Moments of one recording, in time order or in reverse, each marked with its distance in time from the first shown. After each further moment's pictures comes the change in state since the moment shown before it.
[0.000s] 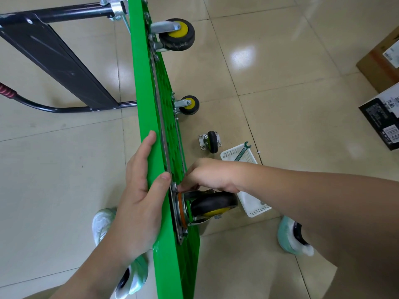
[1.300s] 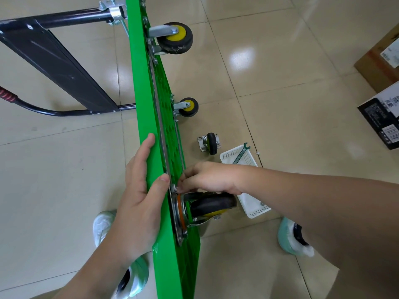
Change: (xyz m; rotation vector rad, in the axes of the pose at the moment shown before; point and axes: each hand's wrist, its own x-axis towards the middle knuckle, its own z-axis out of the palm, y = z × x) left_hand 0.001 -0.001 0.001 -0.009 0.001 -0.022; right_hand -0.006 0.007 -0.006 0.016 -0.065 -0.066
